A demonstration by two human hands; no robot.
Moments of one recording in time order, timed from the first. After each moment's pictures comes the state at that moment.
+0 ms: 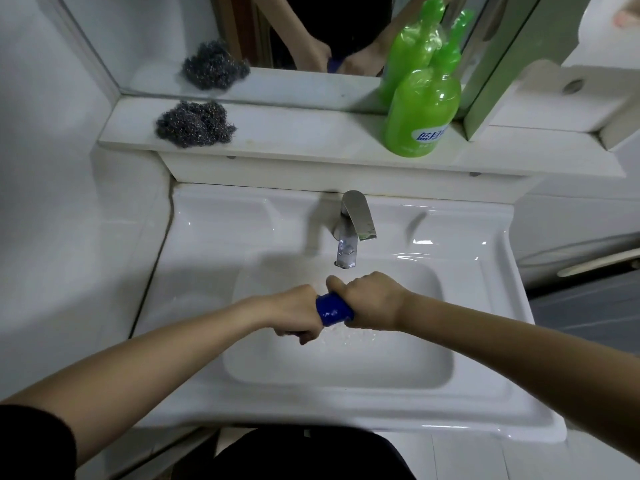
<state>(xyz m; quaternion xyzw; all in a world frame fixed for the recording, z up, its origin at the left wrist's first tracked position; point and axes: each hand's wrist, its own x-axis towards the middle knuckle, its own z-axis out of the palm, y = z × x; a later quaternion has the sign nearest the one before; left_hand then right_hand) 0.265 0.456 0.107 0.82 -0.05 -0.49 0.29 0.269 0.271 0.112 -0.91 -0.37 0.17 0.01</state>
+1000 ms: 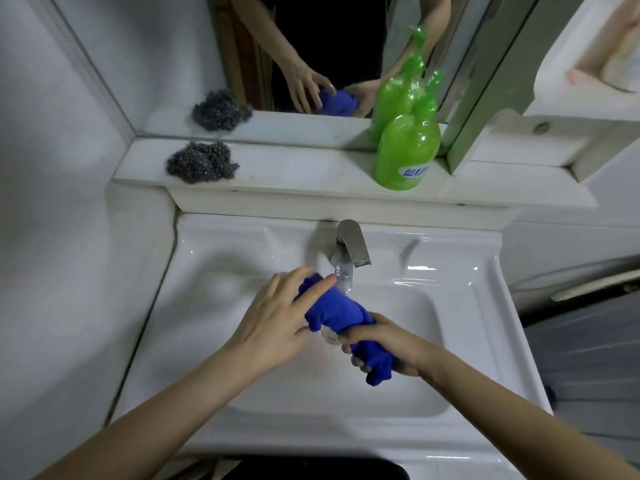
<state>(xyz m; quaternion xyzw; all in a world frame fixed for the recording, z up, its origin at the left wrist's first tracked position) 0.238 0.479 0.139 0.95 -0.25 0.07 0.15 0.240 0.250 0.130 -0.60 0.08 0.46 0.65</state>
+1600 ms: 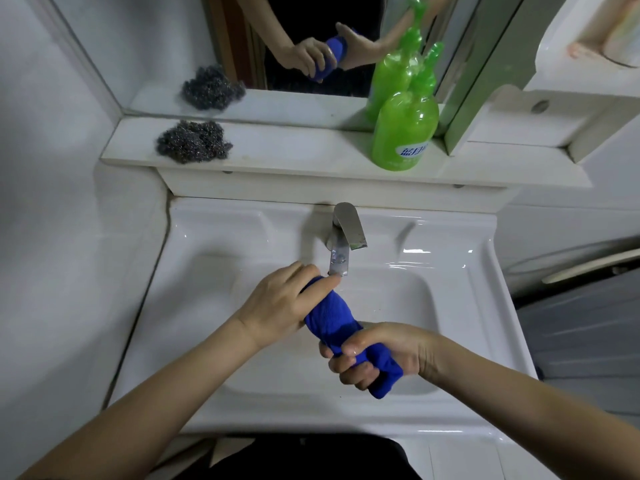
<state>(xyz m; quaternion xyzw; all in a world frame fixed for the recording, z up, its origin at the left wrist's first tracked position) 0.244 0.468 0.150 0.87 -0.41 0.23 0.15 0.217 0.261 0.155 -0.37 -0.02 0.67 0.64</state>
